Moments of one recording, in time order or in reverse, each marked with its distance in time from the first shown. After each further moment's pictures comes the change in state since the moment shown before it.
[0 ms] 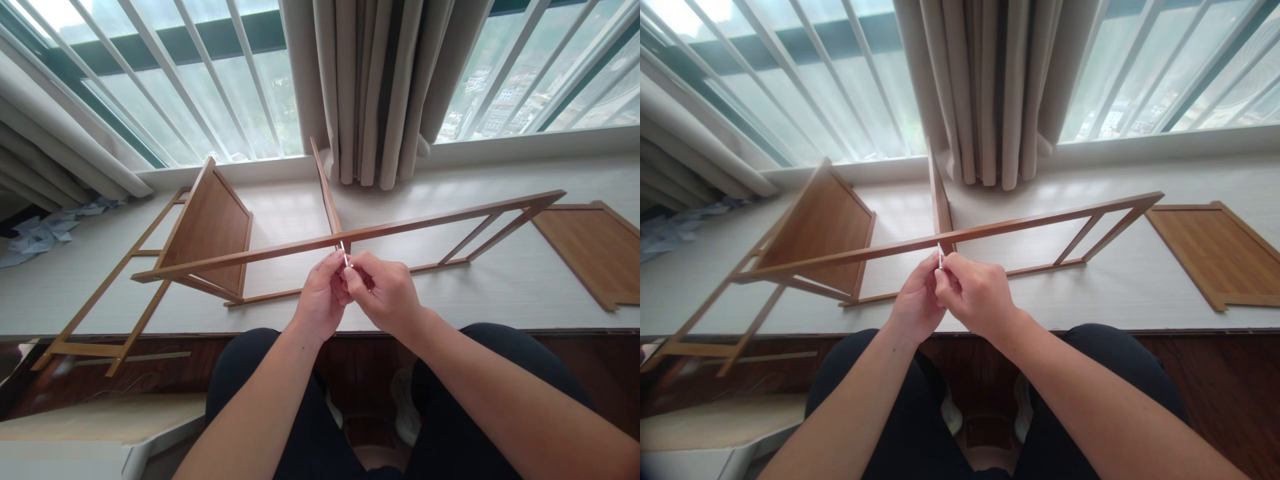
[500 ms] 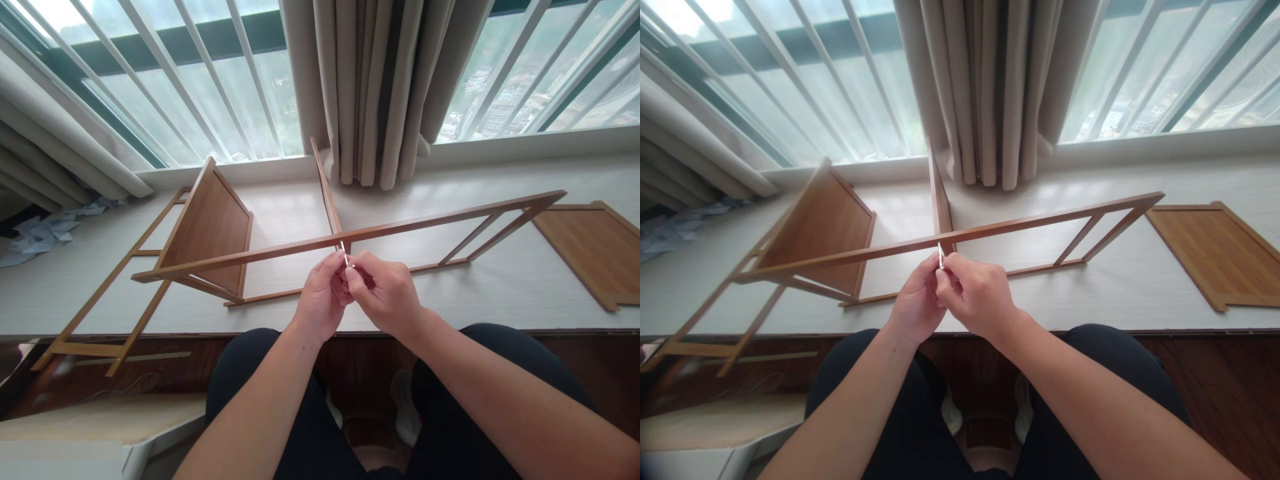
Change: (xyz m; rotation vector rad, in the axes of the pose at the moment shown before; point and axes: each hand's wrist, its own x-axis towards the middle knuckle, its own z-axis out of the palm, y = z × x) left_hand 0.000 0.000 0.000 0.001 -0.004 0.003; right_hand -0.001 0.000 0.000 0.025 -0.025 0.029
